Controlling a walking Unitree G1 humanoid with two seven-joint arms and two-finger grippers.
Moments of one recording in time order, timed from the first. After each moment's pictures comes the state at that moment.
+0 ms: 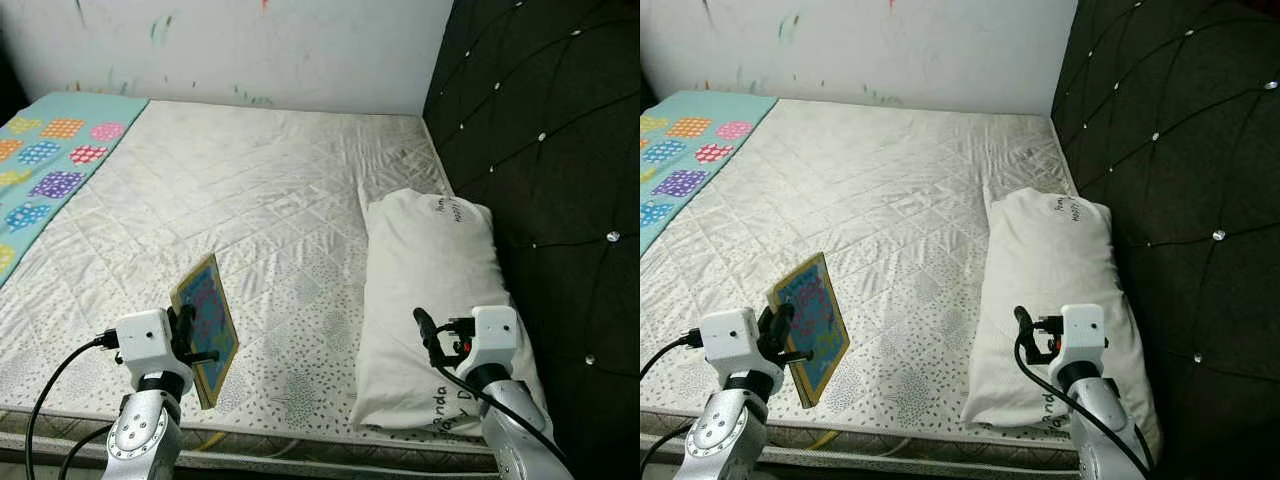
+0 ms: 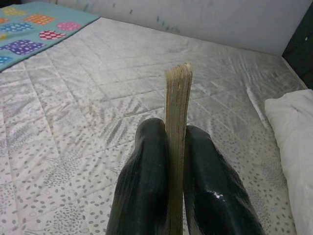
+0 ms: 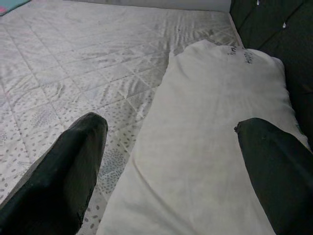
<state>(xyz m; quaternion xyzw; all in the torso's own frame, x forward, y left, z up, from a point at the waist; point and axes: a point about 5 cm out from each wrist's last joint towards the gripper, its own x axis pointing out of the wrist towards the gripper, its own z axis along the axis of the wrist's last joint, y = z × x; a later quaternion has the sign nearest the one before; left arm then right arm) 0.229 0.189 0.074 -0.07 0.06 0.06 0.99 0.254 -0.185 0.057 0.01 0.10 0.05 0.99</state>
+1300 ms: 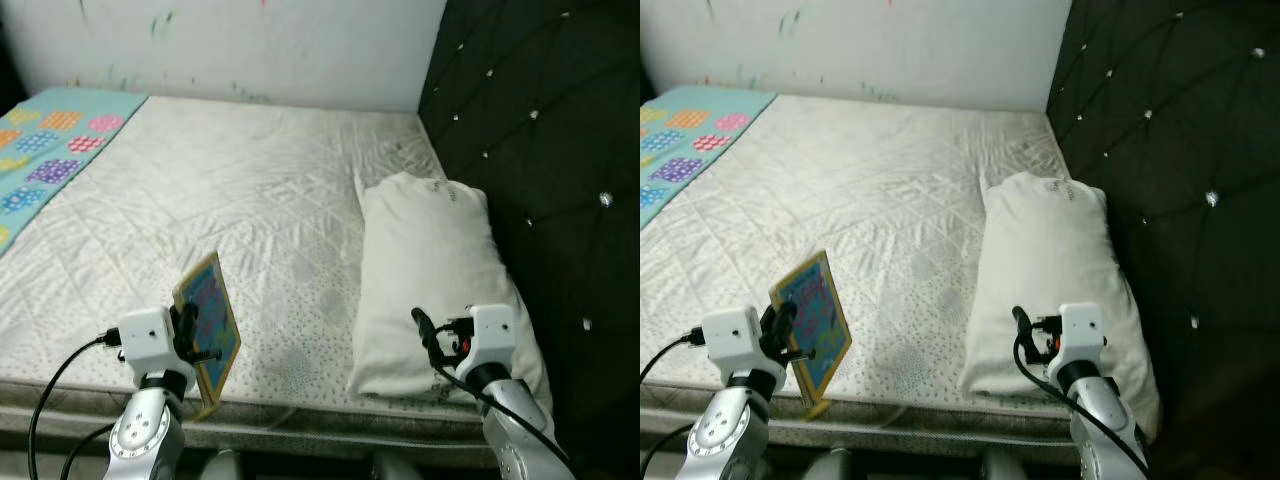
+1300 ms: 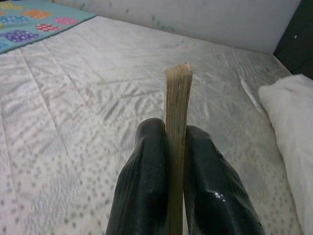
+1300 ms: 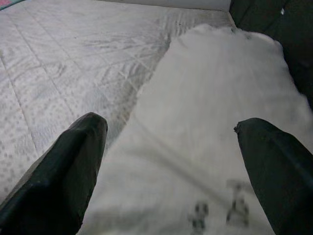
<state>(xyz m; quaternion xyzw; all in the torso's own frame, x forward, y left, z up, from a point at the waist) 0.231 0.186 0.076 -0.07 0.06 0.05 0.99 0.254 -0.184 0.058 0.00 0.10 0.06 0.99</state>
